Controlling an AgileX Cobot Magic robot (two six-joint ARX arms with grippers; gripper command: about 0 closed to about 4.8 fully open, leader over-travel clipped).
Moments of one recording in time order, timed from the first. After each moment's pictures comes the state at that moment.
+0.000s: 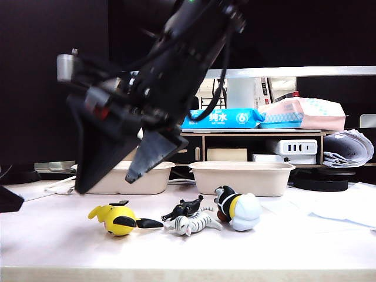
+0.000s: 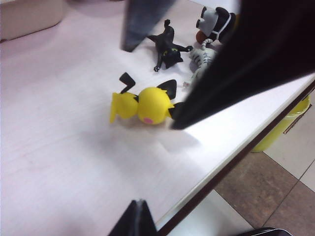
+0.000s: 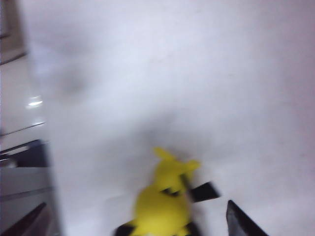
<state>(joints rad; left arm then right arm) -0.75 0.39 0.01 -0.06 0.00 -0.02 0.92 1.78 1.21 -0.42 -0.21 -0.26</state>
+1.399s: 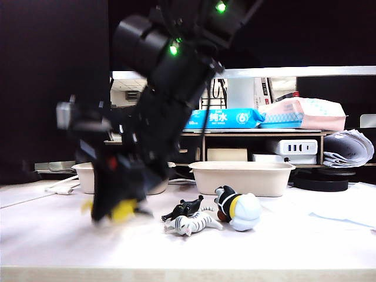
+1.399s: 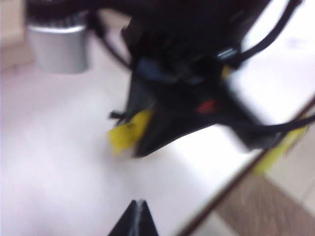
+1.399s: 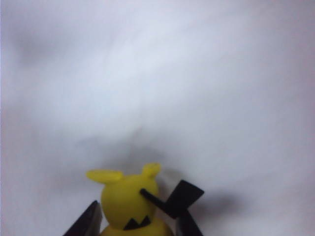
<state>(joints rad) -0.74 0.28 0.01 -0.07 0.00 -0.02 0.91 1.91 1.25 -0.35 -0.18 -0.21</state>
